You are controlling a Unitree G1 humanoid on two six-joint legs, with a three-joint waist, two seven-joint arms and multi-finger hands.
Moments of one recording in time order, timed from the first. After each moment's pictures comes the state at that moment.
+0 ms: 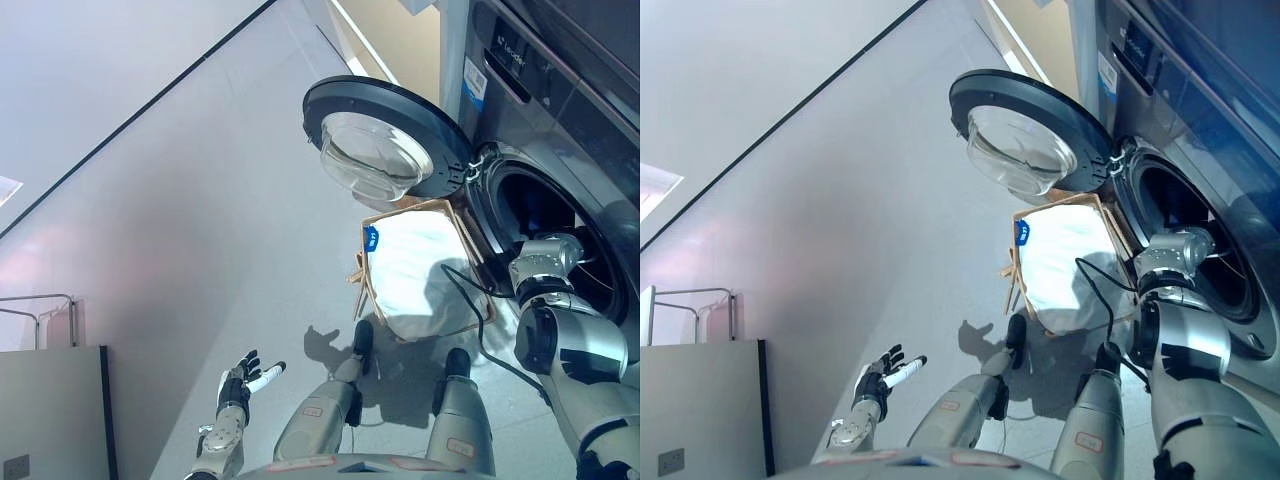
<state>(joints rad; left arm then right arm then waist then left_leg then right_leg) 0.01 0.11 -0.28 1.07 -0.36 -0.33 0.17 -0.88 -0.52 -0.32 1.32 1.12 -0.42 -0.32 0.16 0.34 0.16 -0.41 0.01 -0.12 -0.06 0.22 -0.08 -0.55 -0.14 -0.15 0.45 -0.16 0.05</state>
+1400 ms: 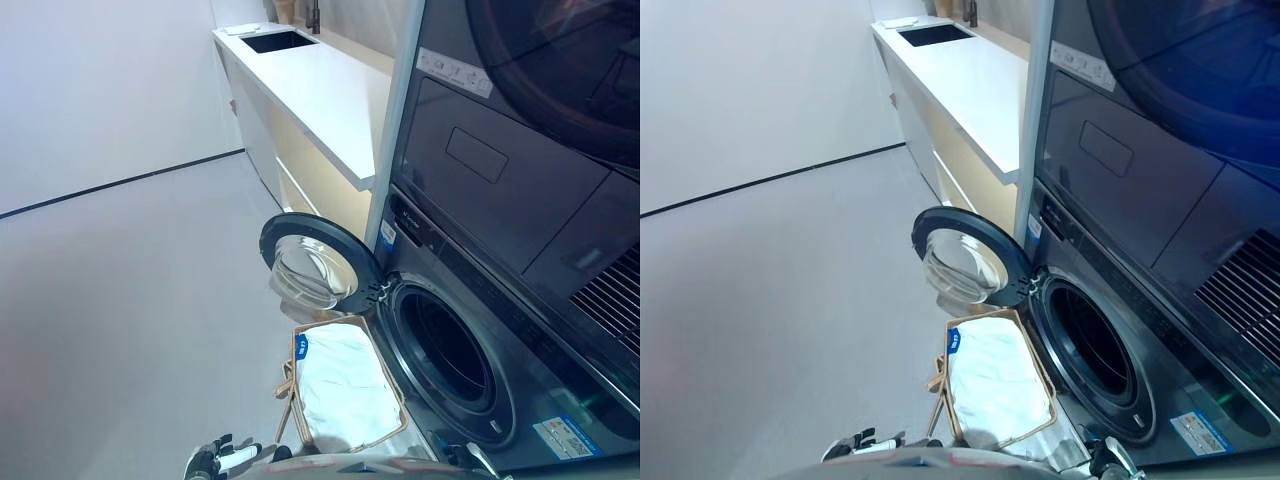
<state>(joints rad) 0.07 0.17 -0.08 1.33 -0.10 -0.25 0.03 0.00 -0.26 0.15 1.42 -0.28 -0.10 -0.22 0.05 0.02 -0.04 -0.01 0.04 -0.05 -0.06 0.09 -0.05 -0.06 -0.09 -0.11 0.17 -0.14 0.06</state>
